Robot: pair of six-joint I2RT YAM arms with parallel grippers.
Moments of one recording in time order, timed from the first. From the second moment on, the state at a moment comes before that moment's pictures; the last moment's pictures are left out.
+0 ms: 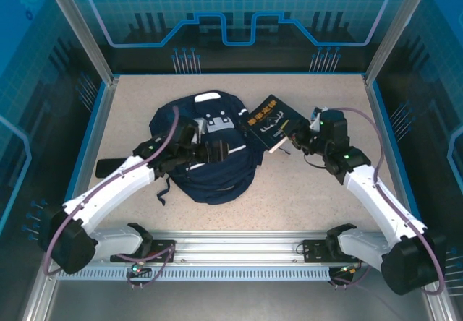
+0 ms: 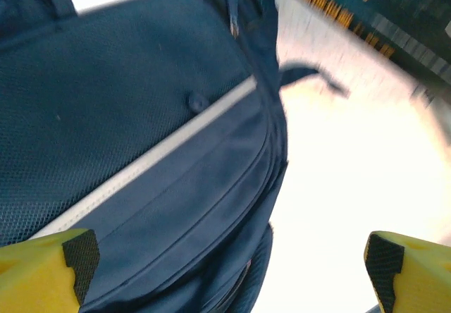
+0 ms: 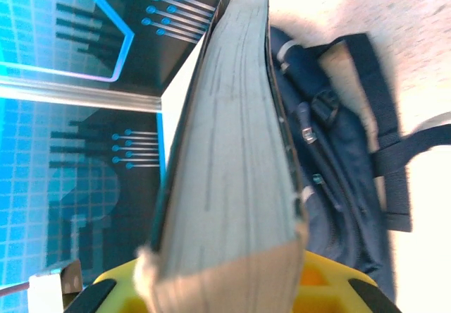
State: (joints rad) left arm -0.58 1.25 1.01 -0.61 0.11 -0.57; right arm 0.26 1.05 0.84 -0.28 -0.34 1.06
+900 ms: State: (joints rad) left arm -0.77 1.80 1.33 -0.90 -0.18 0.00; right arm 0.09 1.04 0.89 -0.50 -0.42 0.94
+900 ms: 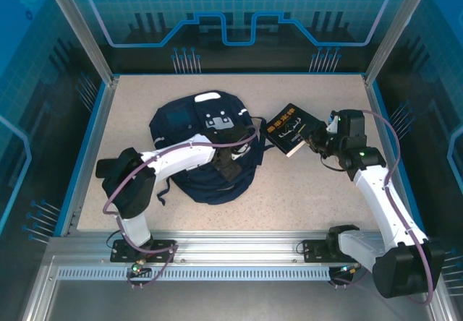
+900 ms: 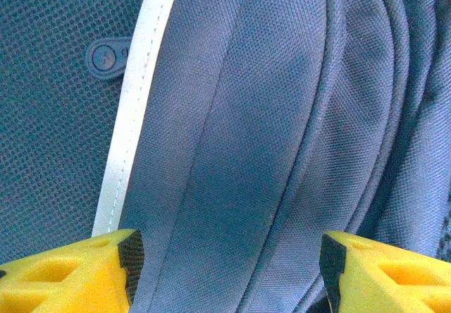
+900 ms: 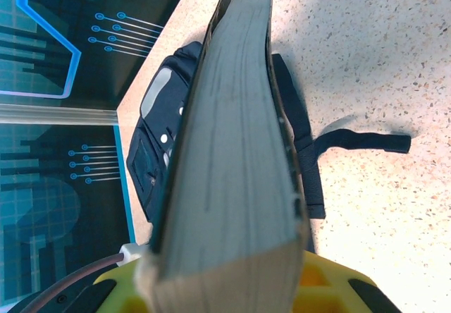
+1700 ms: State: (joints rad) left arm -0.80 1.88 1.40 -0.96 -0.32 0.04; right arm 0.08 1.04 0.88 -0.50 -0.46 0.93
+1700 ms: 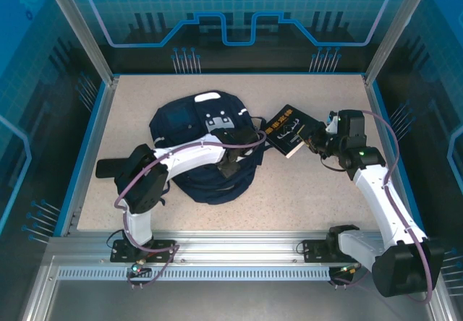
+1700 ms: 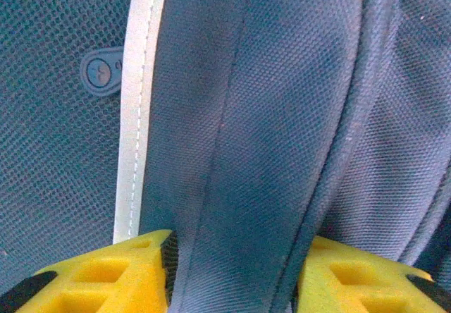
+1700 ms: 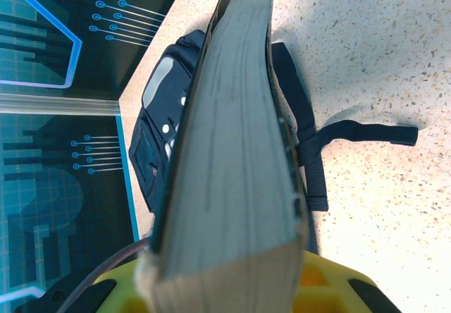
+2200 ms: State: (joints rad) left arm -0.81 1.73 1.40 -0.87 -0.46 0.00; right arm 0.07 1.00 0.88 -0.53 -0.44 0.91
